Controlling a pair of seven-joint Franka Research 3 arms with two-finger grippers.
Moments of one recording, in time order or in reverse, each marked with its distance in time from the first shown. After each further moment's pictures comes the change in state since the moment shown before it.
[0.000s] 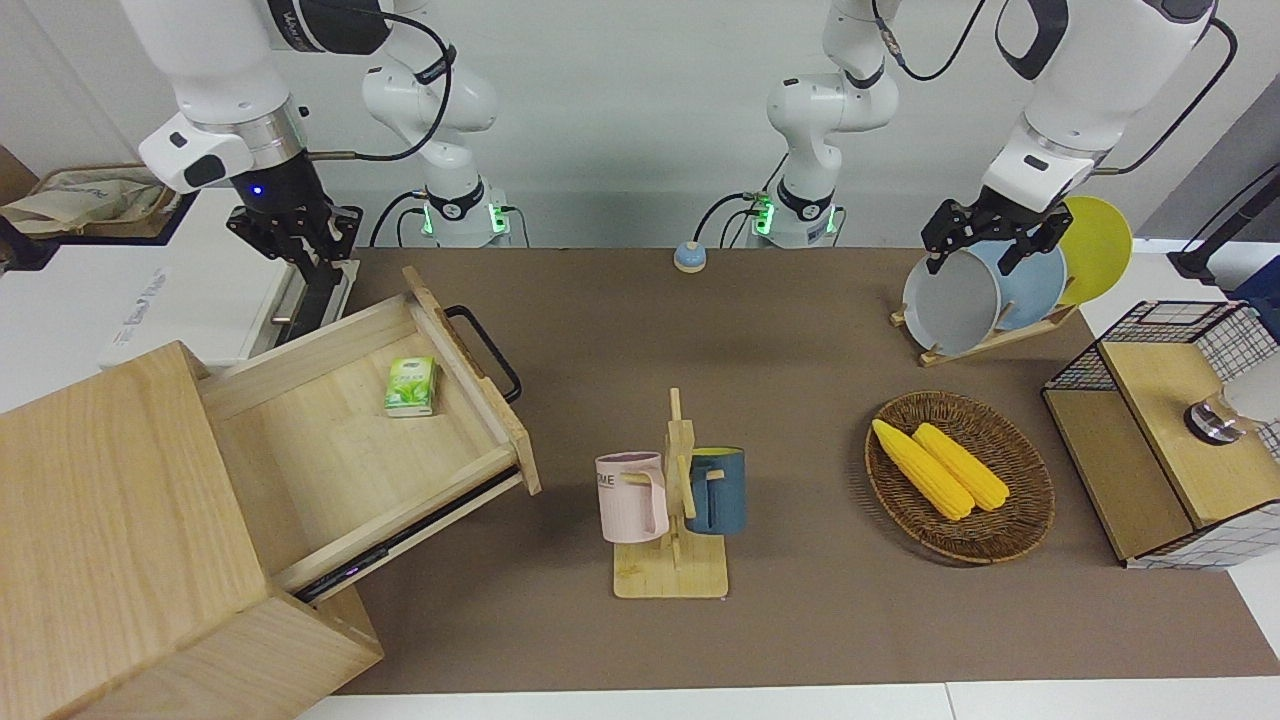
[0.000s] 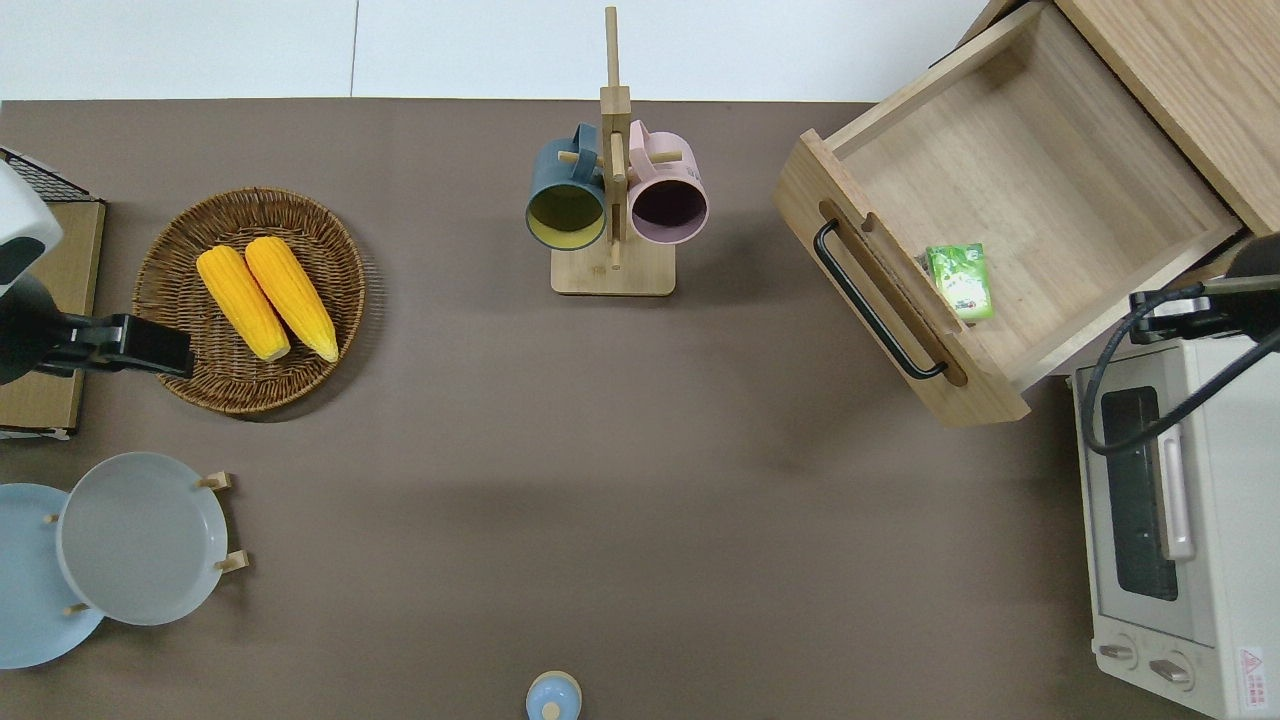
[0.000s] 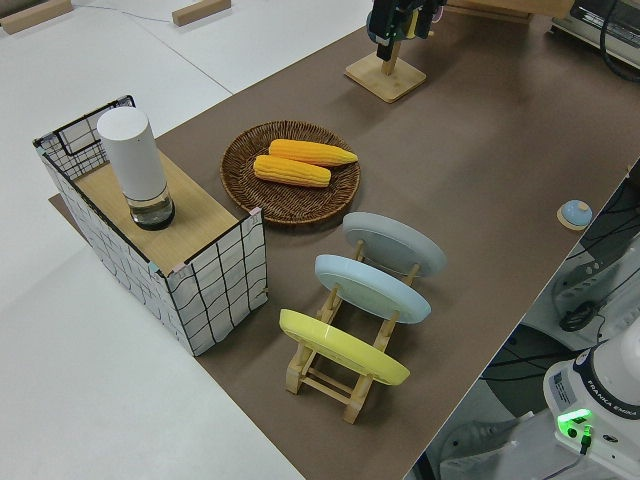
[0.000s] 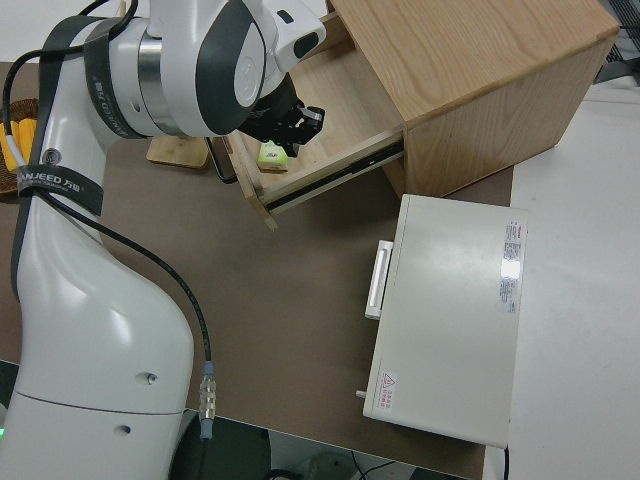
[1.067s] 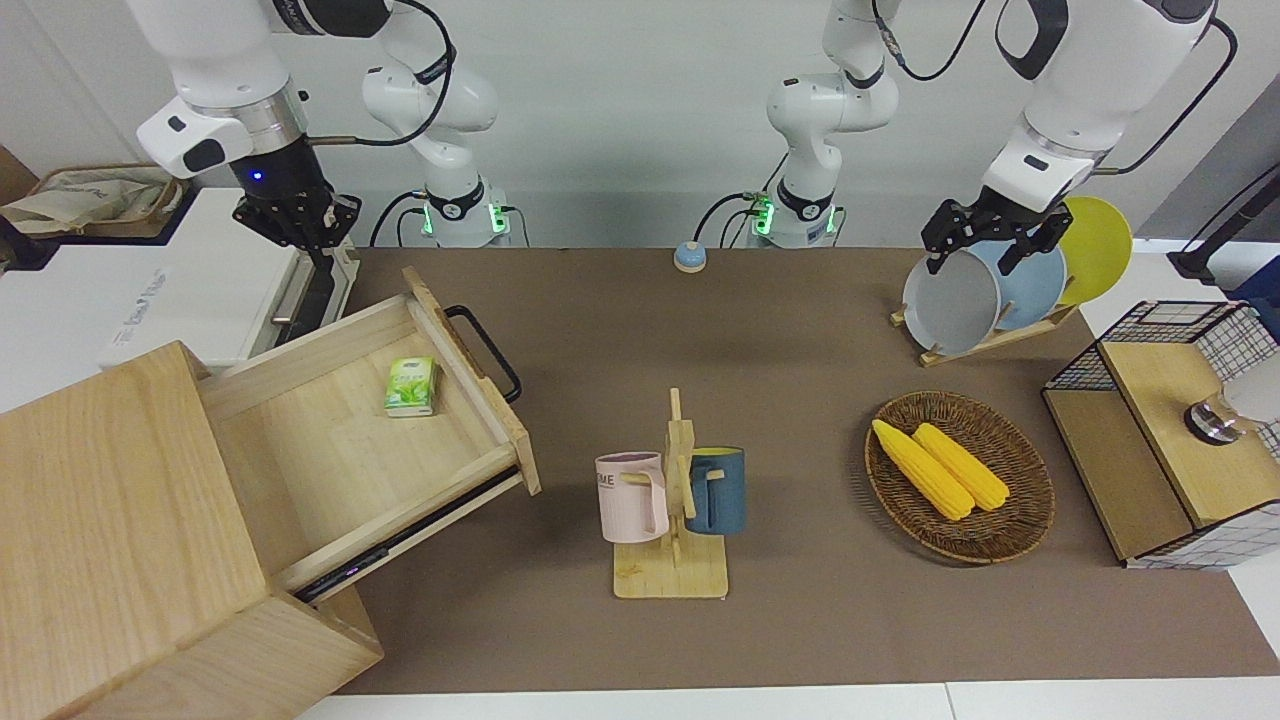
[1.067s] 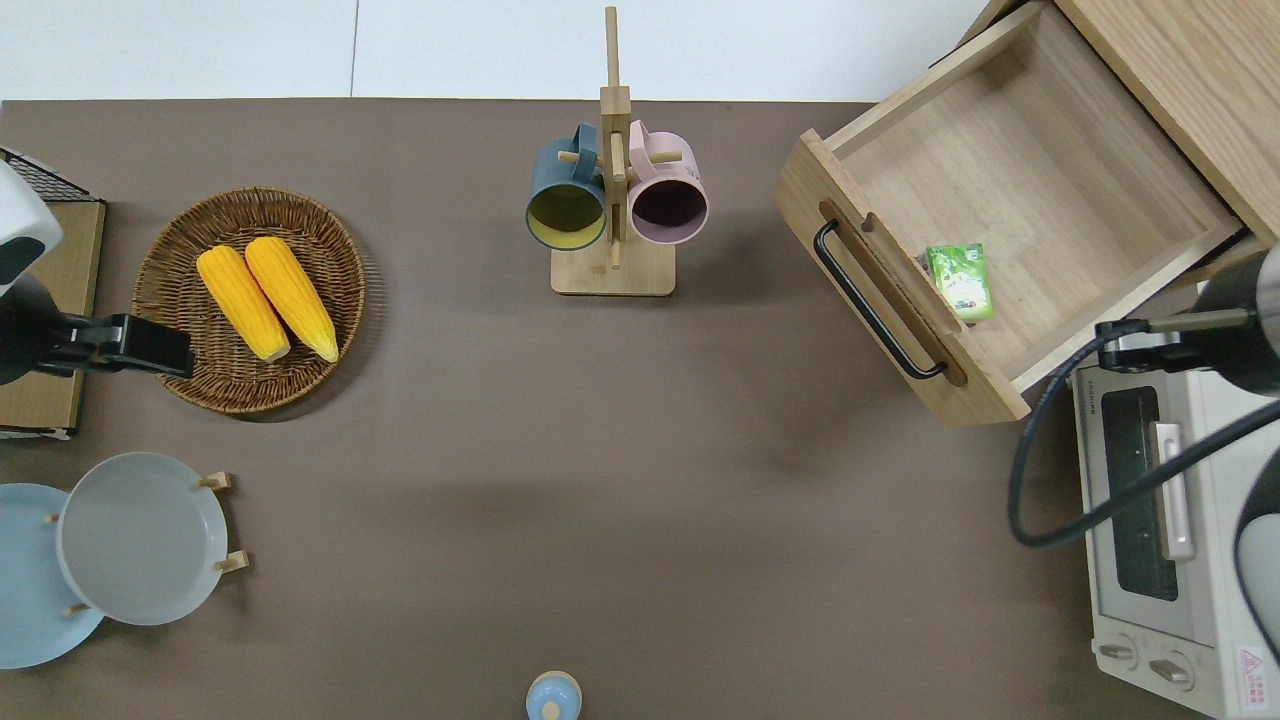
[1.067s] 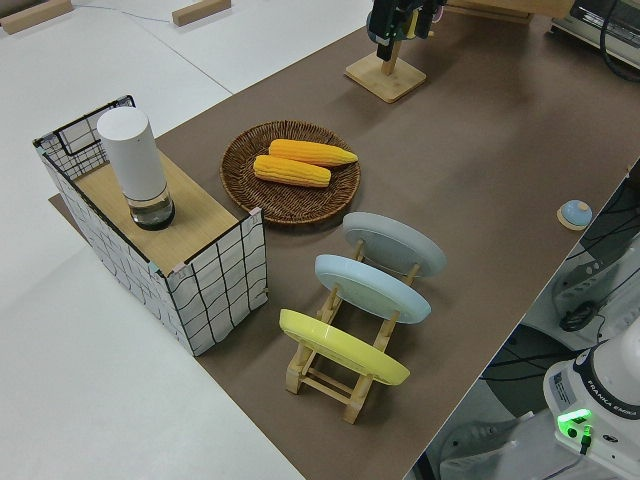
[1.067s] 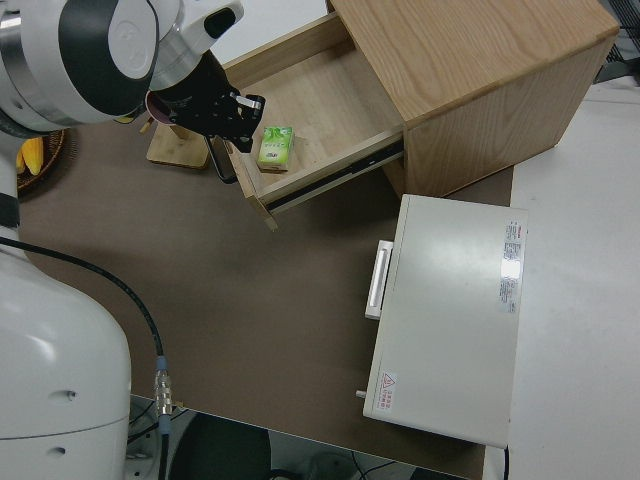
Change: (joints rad) left arm 0.000 0.000 0.000 0.000 0.000 0.000 0.000; right arm 0.129 -0.013 0.024 0.119 -0.108 -0.157 0.130
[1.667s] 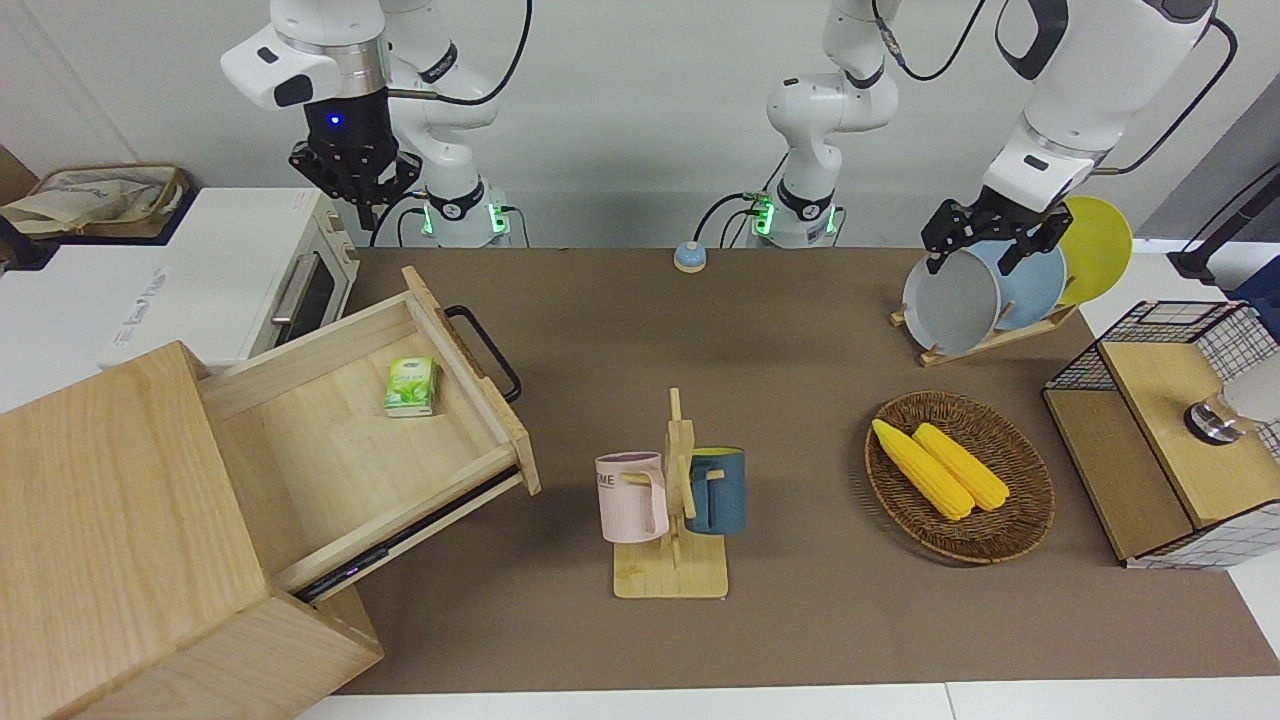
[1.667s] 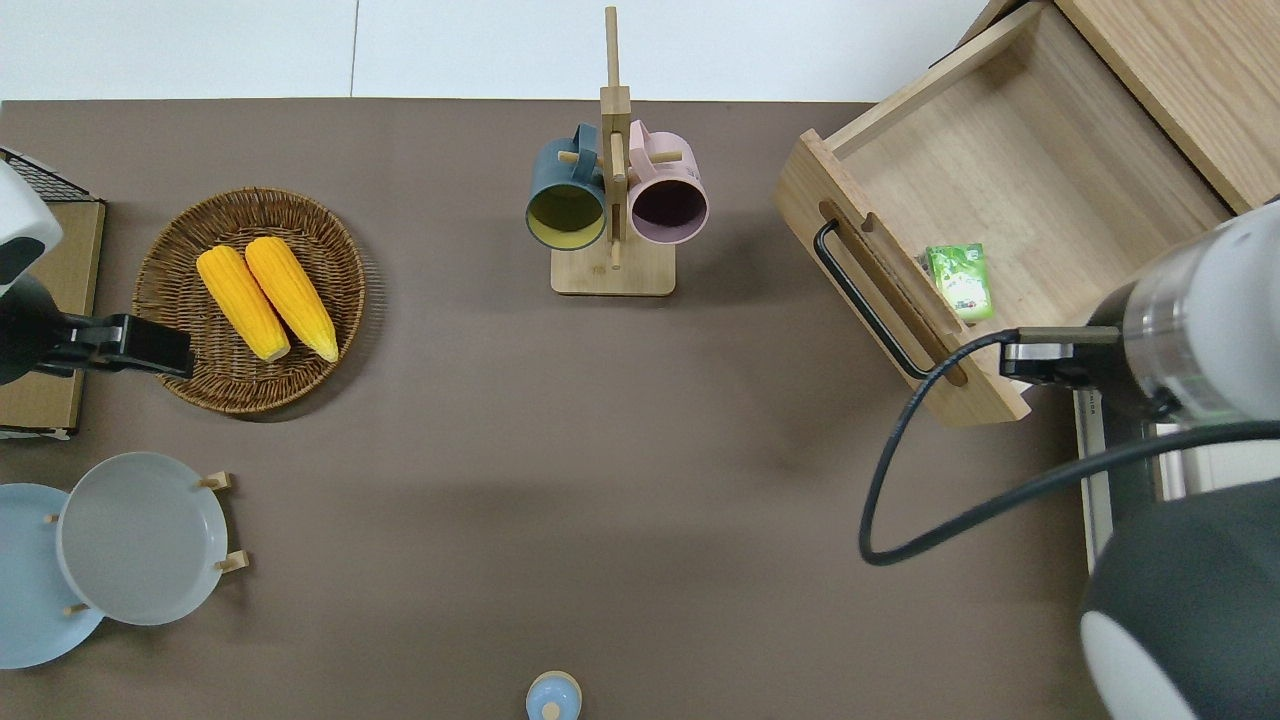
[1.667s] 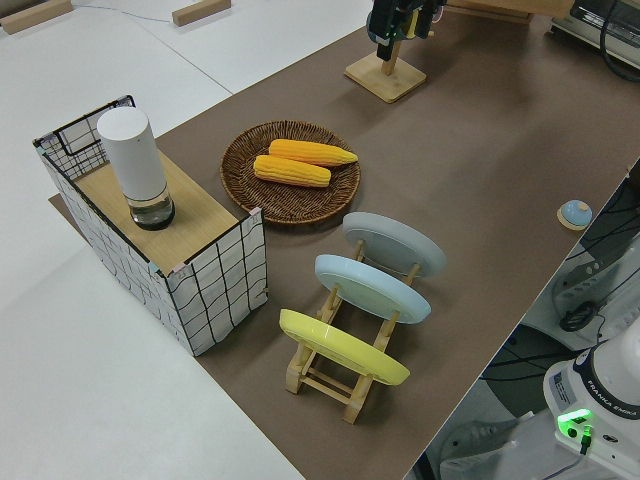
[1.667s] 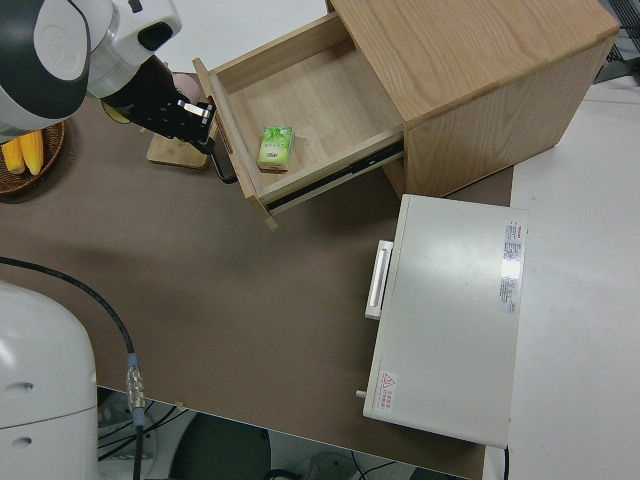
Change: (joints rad) left arm 0.000 0.000 0.000 0.000 0.000 0.000 0.000; right arm 0.132 0.000 0.003 0.000 -0.039 -0.004 0.284
